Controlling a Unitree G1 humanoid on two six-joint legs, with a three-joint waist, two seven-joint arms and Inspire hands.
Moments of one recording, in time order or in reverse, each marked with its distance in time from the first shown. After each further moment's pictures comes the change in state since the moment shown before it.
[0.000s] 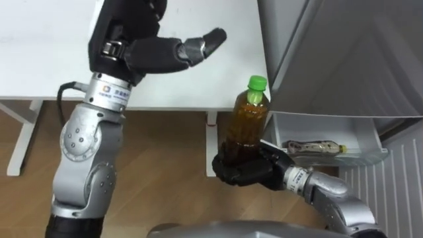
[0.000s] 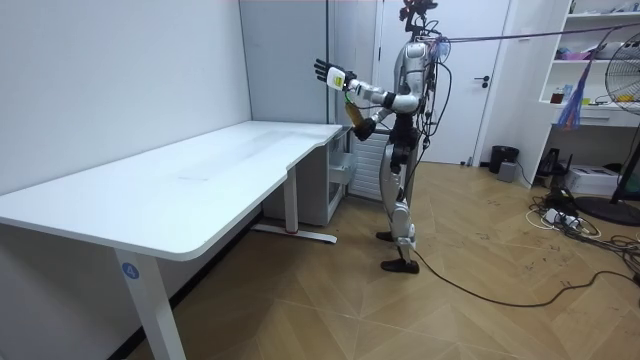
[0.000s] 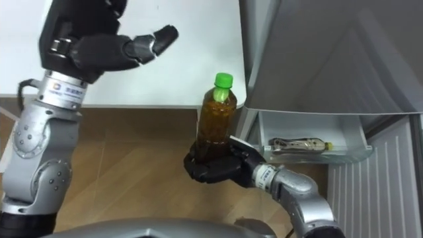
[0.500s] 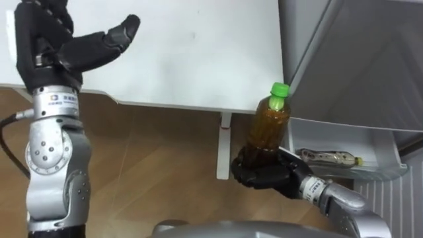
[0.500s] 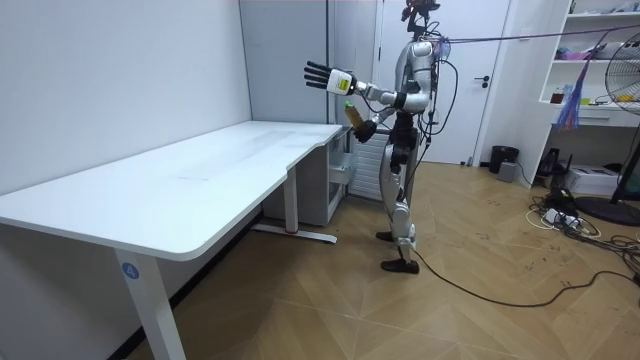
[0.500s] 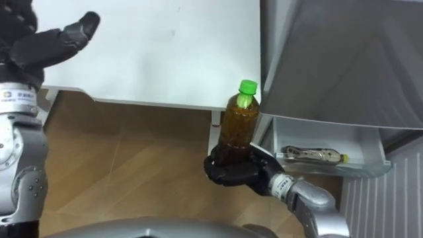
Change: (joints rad) left arm 0.082 -0.004 0.218 0.054 0.055 -0.005 0.280; right arm 0.074 -0.012 -0.111 -0.001 -0.003 0.000 -0.029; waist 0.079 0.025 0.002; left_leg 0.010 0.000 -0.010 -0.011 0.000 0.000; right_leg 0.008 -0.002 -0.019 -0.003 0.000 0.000
